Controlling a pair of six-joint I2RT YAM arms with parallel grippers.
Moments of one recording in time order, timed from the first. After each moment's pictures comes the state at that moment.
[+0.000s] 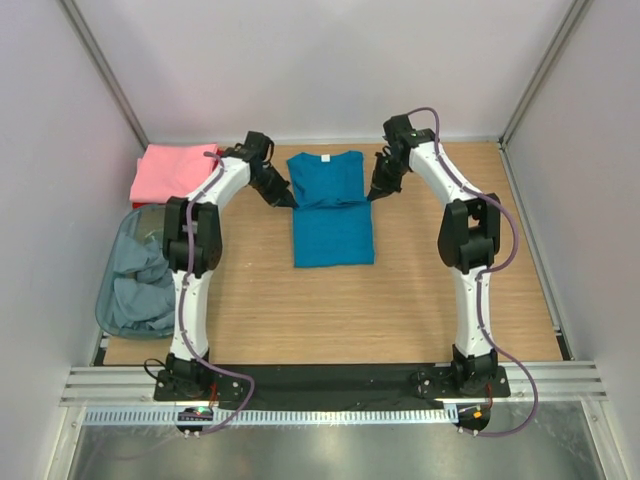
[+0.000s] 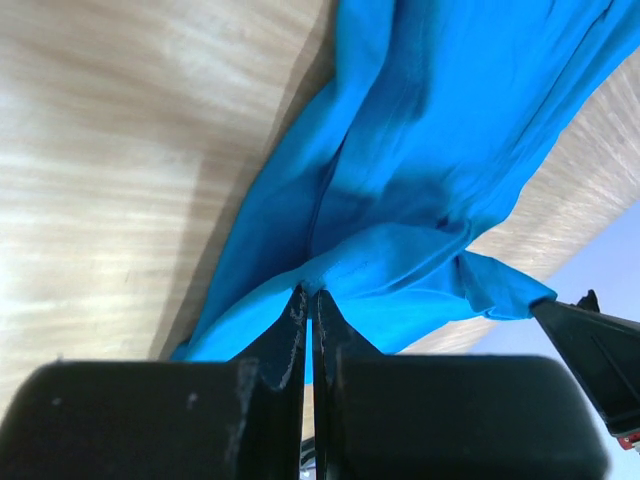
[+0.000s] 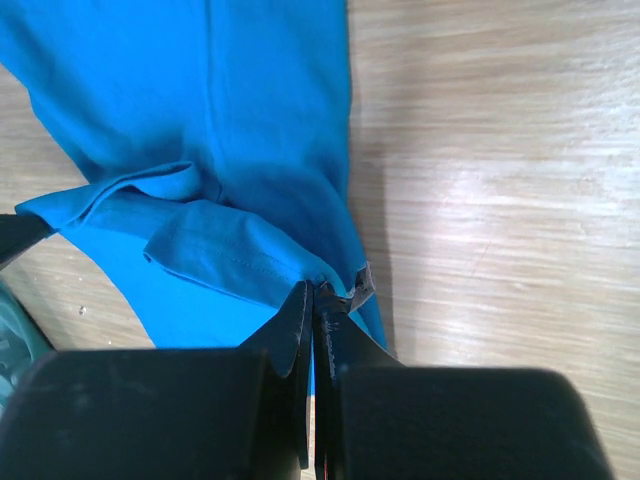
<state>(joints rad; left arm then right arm) -0.25 2.26 1.93 -0.82 0.36 -0.92 0.26 2.25 2.08 -0.99 -0.21 0.49</state>
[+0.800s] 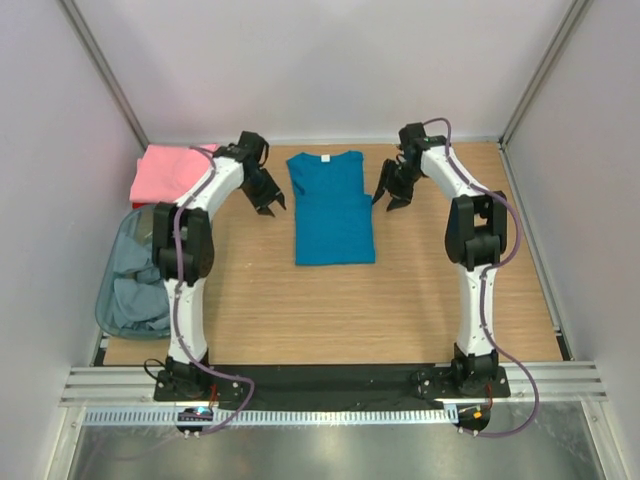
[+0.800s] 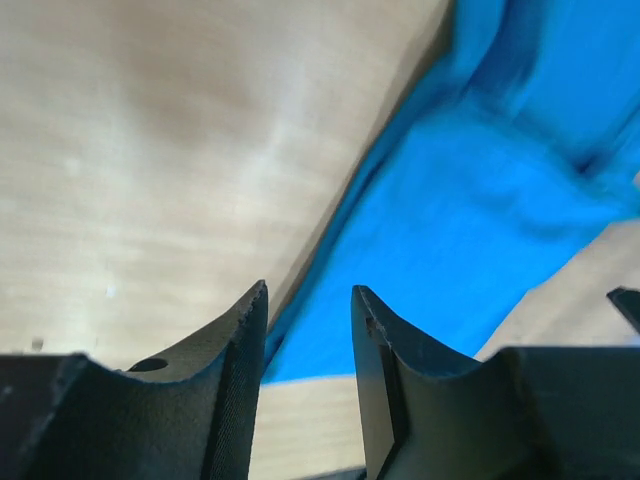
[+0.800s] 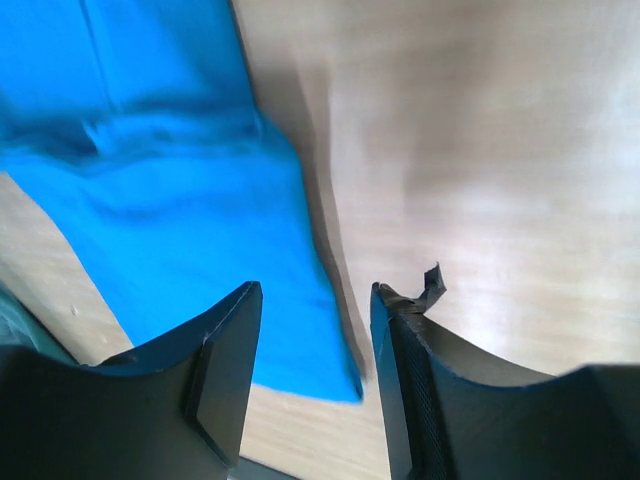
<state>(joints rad) -0.25 2.19 1.91 -0.92 0.15 -0.83 0.19 2.31 2.06 -0.97 -0.28 0.49</state>
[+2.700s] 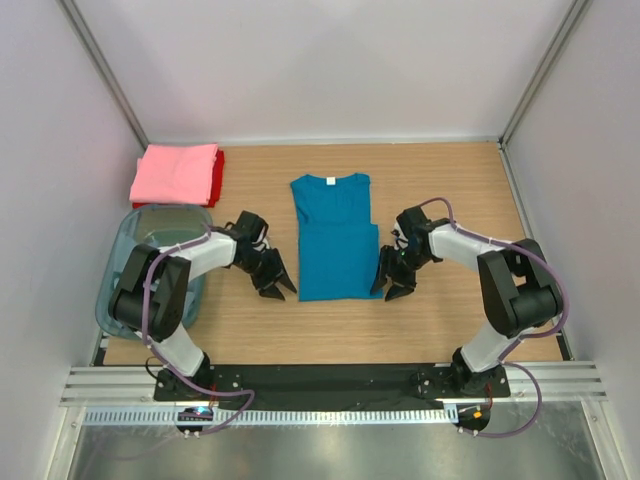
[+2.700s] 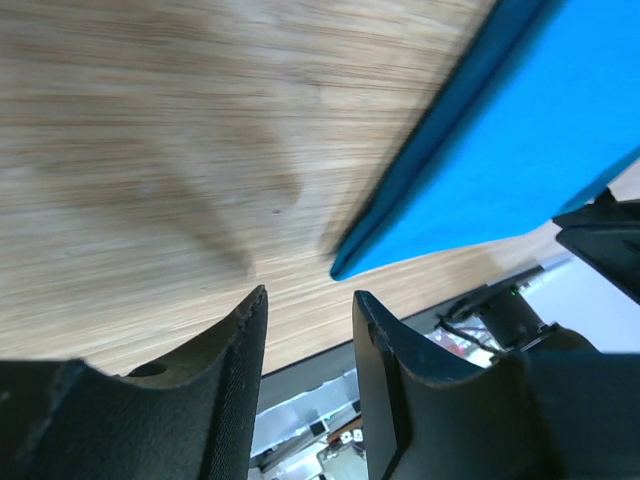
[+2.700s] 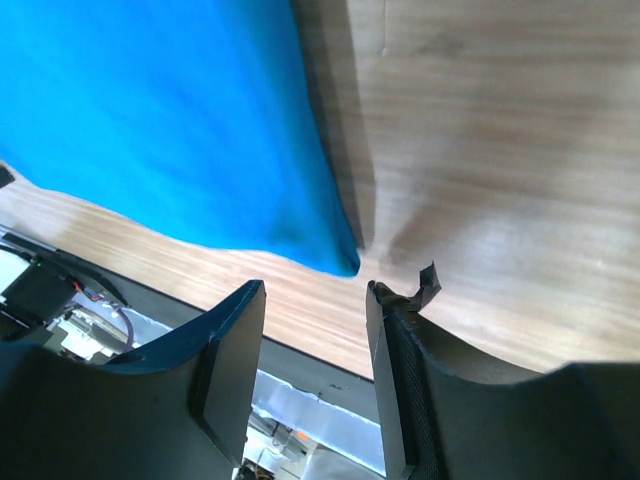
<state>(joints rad) -0.37 1.66 0.88 -0.55 0.48 -0.81 0.33 1.67 0.91 -0.66 -0.44 0.56</state>
